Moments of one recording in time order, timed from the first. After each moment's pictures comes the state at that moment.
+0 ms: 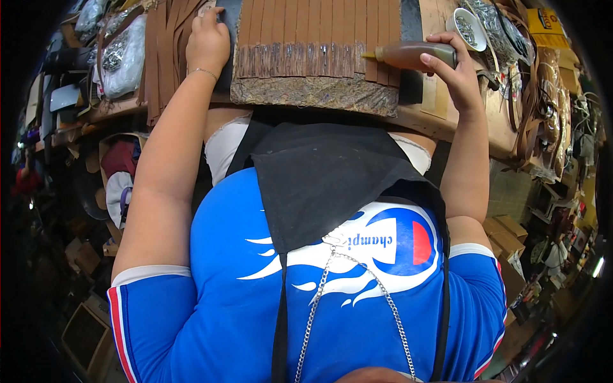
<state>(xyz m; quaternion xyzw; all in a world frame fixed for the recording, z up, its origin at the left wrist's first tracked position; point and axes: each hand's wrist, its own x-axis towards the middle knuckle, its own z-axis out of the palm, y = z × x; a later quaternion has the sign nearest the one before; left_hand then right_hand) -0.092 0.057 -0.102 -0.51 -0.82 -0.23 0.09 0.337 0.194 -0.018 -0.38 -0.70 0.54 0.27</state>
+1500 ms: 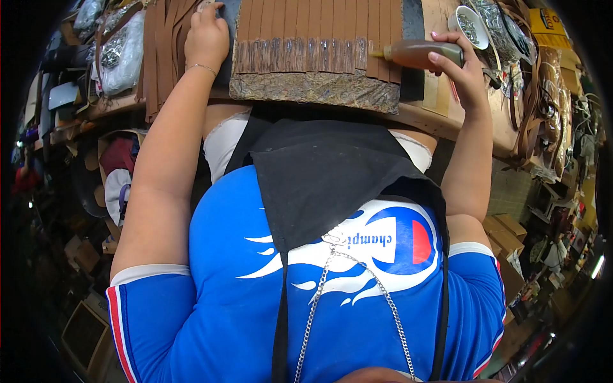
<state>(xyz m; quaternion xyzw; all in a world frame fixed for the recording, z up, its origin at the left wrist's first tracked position) -0.097 0.057 -0.104 -0.52 -0.82 -0.23 0.08 0.346 0.199 -0.016 -0.40 -0.70 0.52 0.29</state>
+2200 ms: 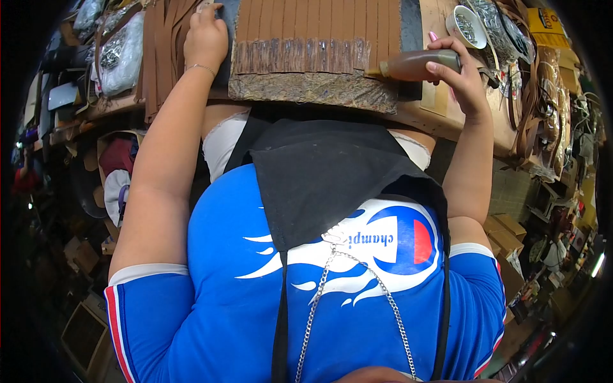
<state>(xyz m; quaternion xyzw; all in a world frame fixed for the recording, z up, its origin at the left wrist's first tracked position) -0.093 0.057 -0.098 -0.51 -0.83 -0.22 0.06 0.350 0.191 -0.007 -0.39 -0.69 0.58 0.19</state>
